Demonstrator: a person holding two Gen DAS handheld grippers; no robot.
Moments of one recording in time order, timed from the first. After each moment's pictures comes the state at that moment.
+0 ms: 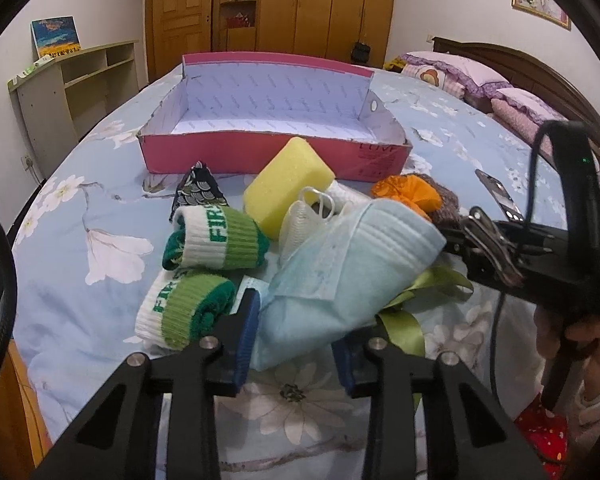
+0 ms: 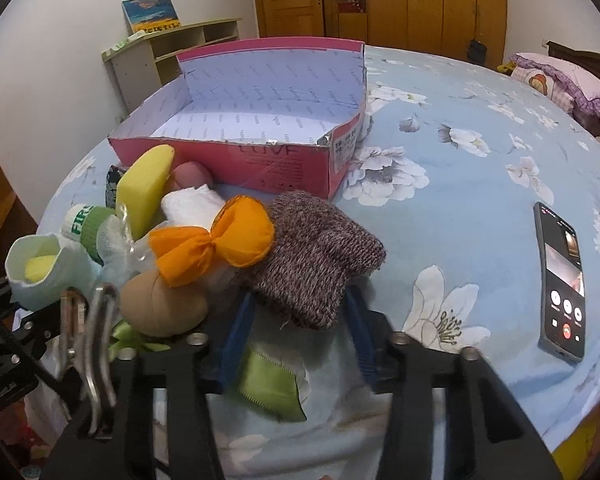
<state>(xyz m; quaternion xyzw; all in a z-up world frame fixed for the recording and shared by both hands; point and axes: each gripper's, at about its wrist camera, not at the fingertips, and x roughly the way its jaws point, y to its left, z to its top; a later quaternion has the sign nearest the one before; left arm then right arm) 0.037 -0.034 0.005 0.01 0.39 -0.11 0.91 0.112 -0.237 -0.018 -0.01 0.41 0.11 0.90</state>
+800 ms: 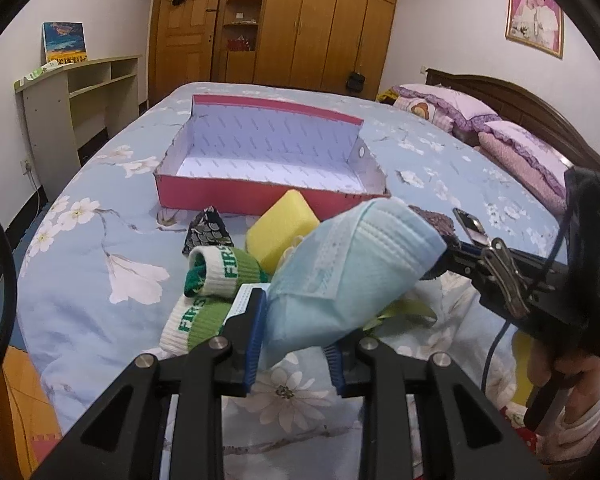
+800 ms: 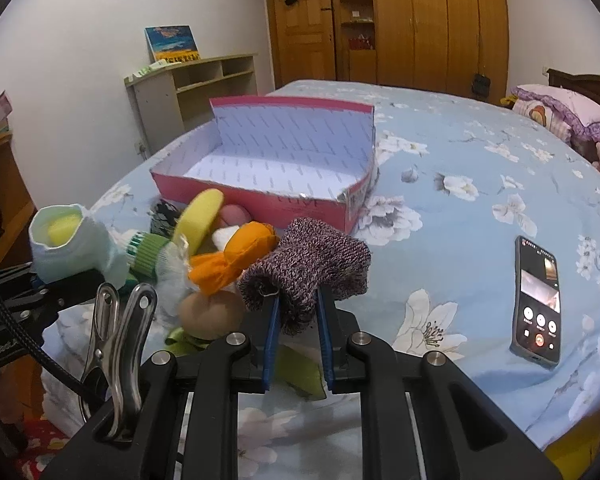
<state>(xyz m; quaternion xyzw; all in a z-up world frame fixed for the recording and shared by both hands) 0.015 -0.018 0.046 -0.03 0.35 -0.13 0.93 0.068 -0.233 0.026 -0.01 0.34 0.13 0.93</state>
